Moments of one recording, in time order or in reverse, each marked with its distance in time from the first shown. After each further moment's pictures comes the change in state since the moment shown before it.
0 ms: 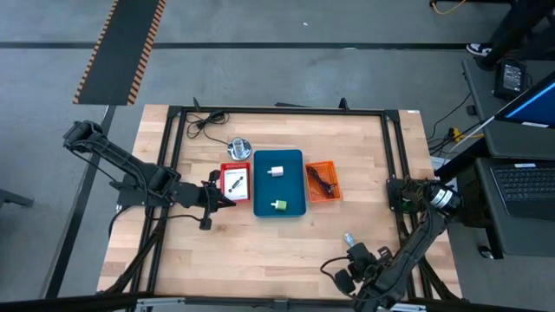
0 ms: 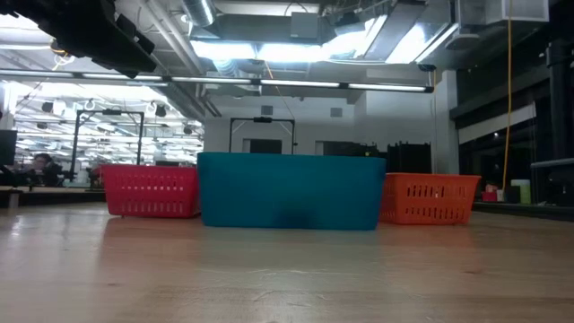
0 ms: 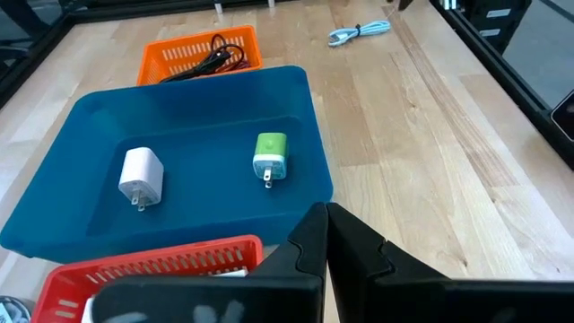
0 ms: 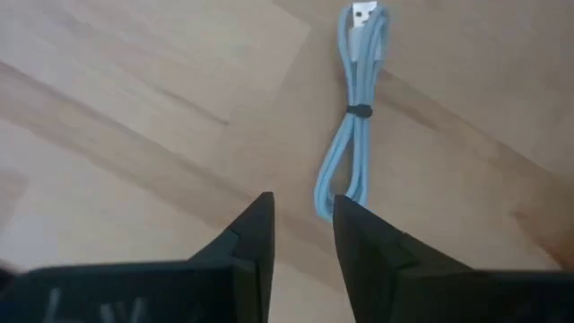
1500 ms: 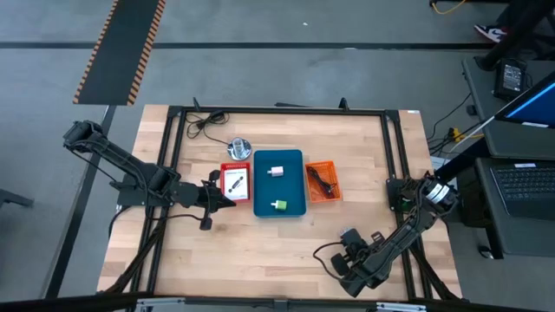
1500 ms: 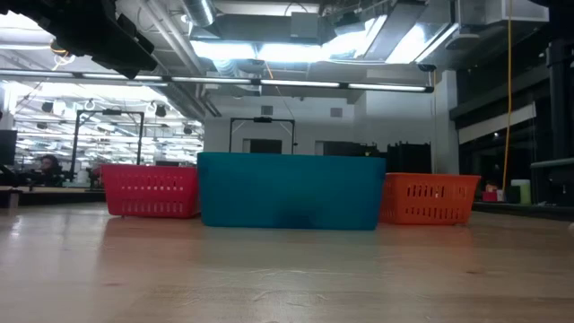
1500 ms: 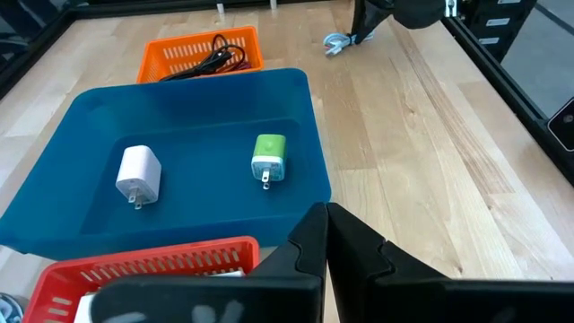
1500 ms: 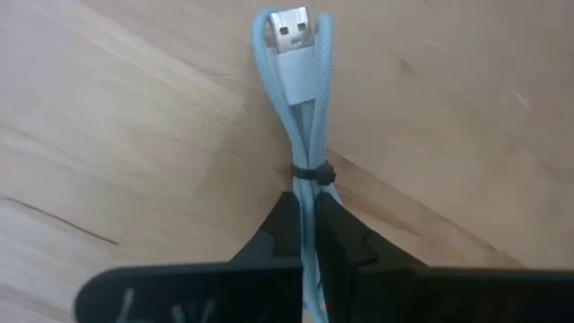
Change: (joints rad) left arm 0.000 0.000 0.000 0.007 -0.001 -0.026; right arm -0.093 -0.009 -0.253 0.170 -0.027 -0.119
